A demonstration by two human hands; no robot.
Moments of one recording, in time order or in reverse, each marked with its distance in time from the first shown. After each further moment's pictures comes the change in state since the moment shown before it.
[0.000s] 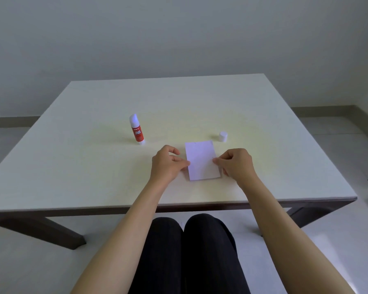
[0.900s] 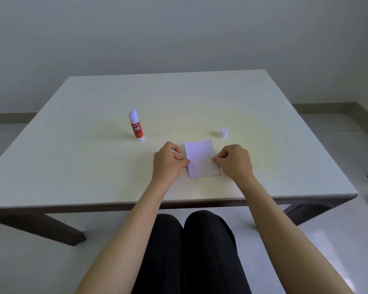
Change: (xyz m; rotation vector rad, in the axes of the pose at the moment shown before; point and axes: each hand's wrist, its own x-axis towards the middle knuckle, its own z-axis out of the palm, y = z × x) left_hand 0.001 -0.006 0.009 0.122 0.051 0.104; right_hand 0.001 -0.001 0.008 -0.251 0.047 -0.042
